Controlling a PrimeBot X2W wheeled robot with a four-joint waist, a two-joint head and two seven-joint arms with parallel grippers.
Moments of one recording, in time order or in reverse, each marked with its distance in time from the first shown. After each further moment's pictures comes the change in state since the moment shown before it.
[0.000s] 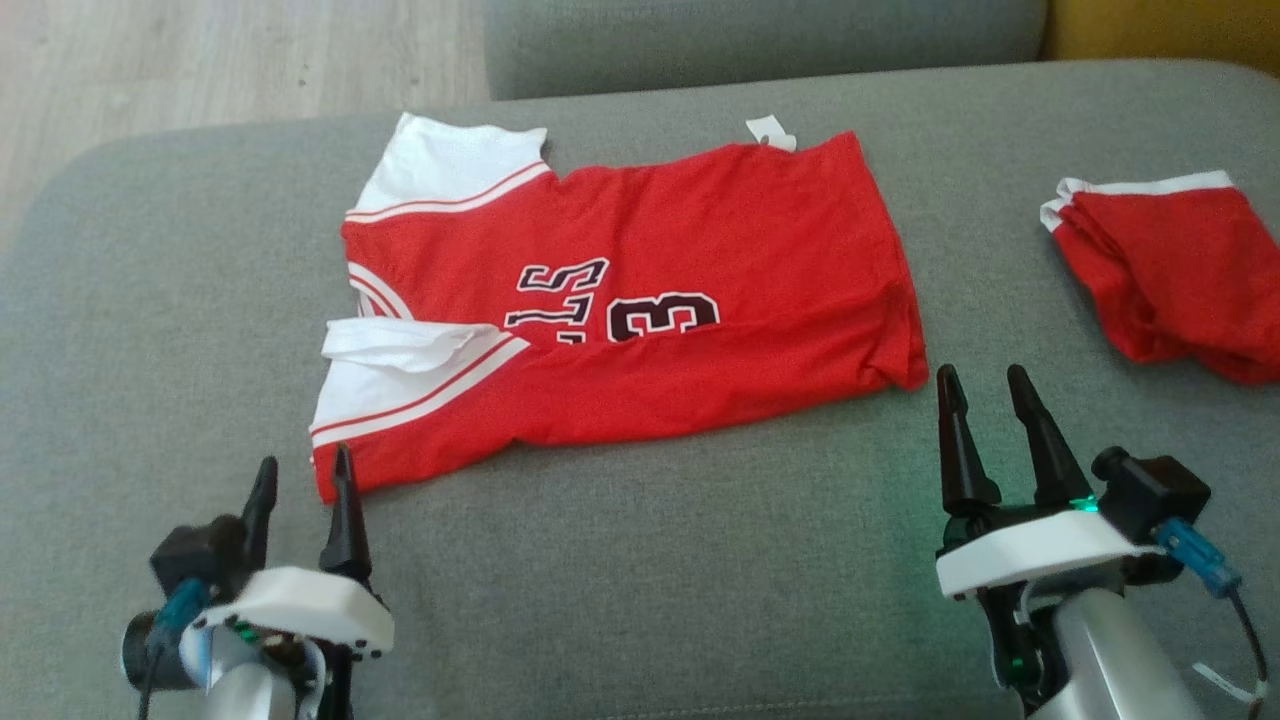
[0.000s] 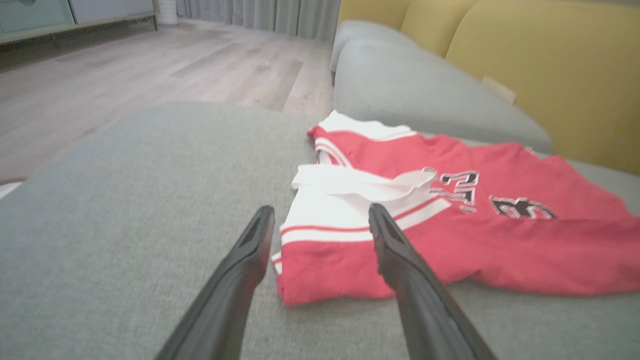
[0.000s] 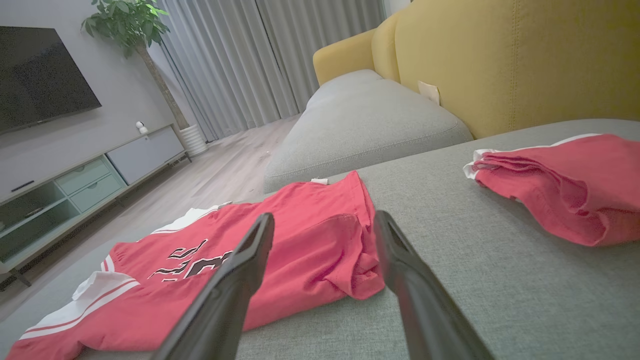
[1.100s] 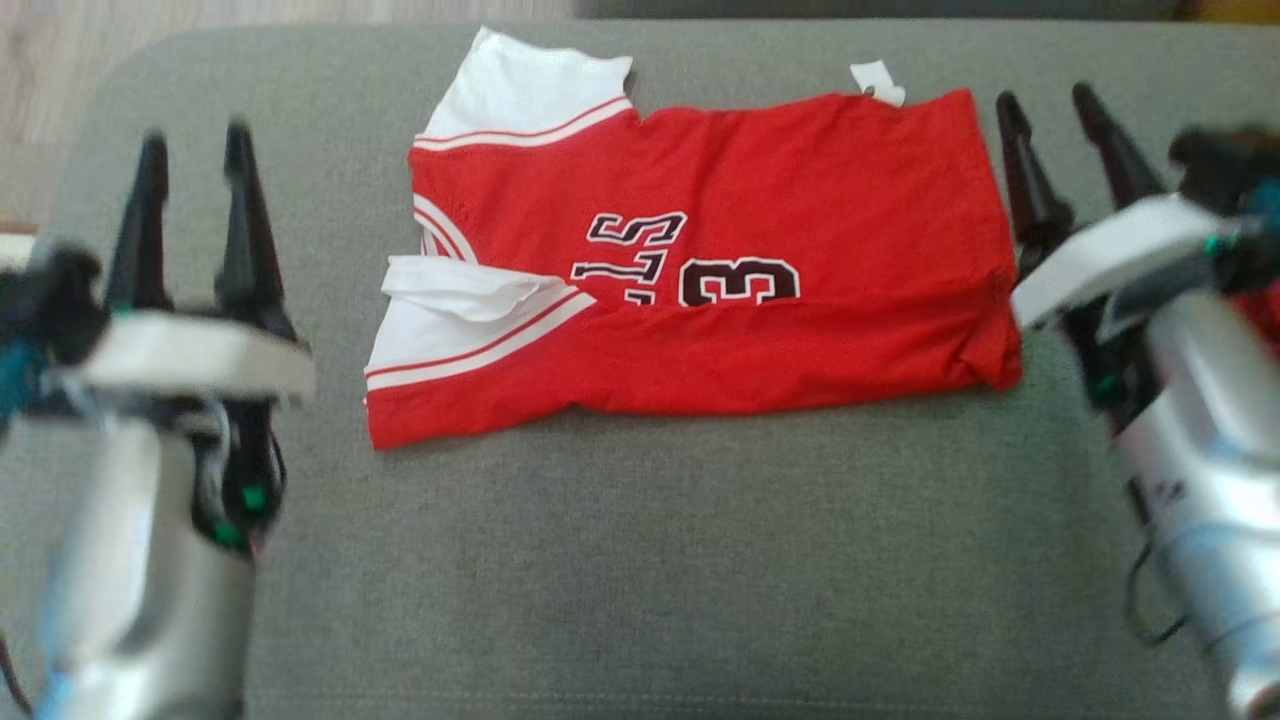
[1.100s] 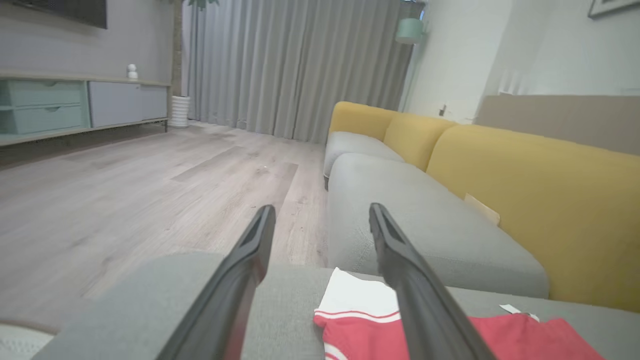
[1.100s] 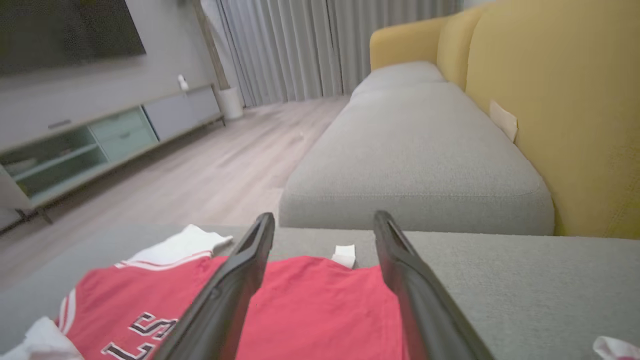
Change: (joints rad) left arm -0.422 0.198 -0.152 -0.069 -0.248 0.026 0.000; right arm -0.619 -0.277 0.307 0.371 0.248 0.000 0.135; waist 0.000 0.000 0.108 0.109
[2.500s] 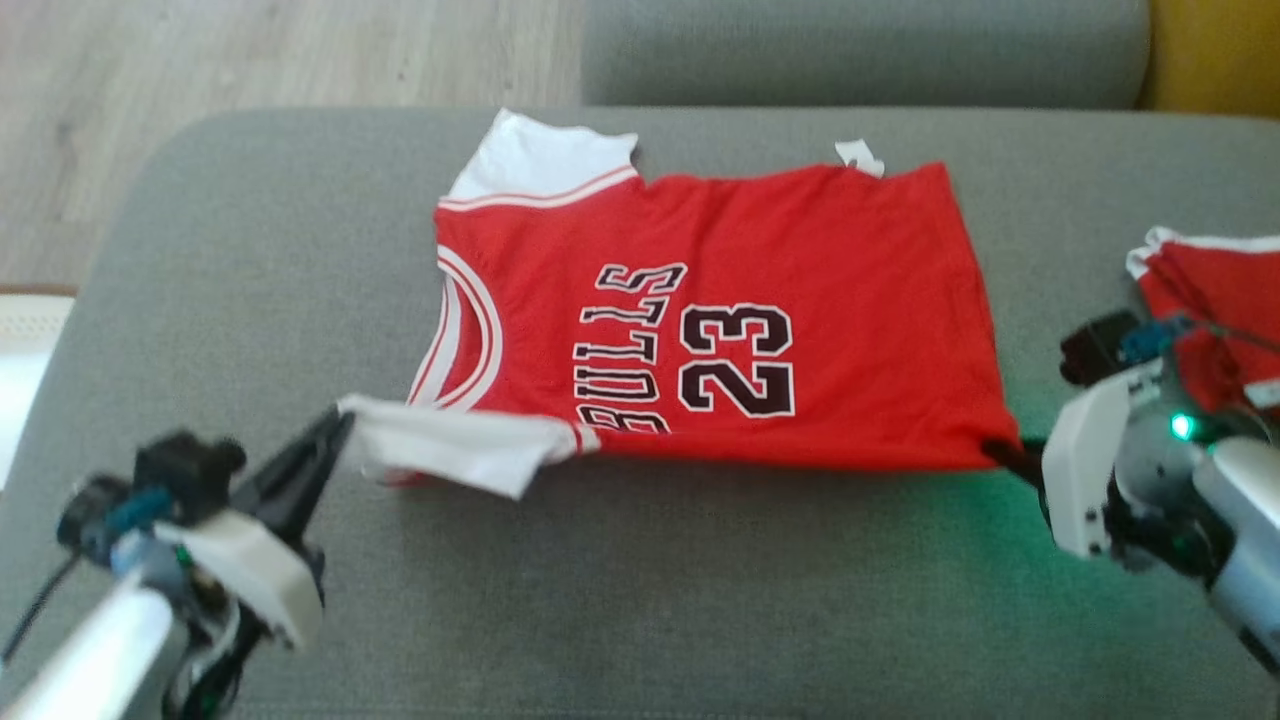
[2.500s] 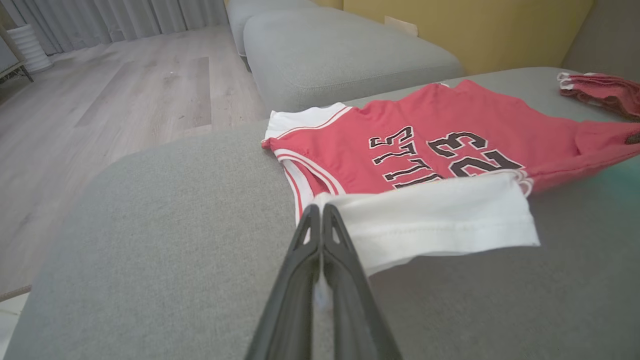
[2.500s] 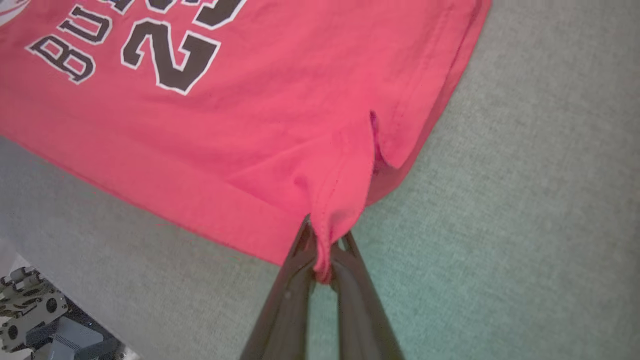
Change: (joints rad) left arm 0.300 0.334 -0.360 -0.108 -0.066 -0.097 0.120; right arm 0.237 -0.318 0.409 -0.270 0.330 0.000 0.659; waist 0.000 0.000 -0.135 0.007
